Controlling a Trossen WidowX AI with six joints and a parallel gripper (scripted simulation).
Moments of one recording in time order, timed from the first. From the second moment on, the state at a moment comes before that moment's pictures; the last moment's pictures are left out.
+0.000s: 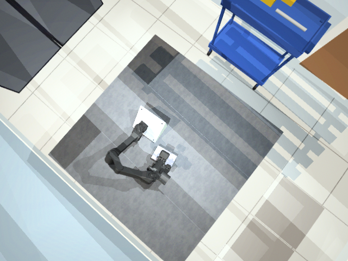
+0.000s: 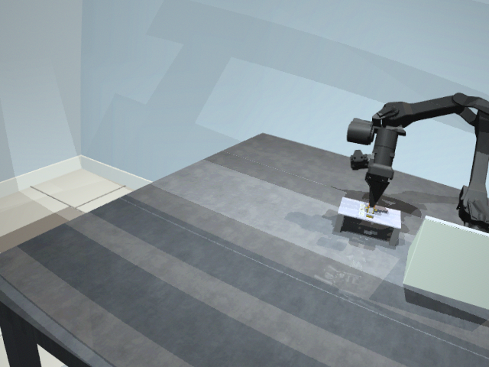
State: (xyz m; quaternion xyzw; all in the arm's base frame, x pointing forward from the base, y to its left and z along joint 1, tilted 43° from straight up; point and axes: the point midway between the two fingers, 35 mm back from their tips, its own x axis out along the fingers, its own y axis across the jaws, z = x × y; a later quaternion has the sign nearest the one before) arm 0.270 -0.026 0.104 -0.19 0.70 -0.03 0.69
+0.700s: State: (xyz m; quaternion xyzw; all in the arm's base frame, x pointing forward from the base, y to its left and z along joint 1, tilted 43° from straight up) arm 0.270 -0.028 0.106 -0.18 0.70 -0.02 0.69
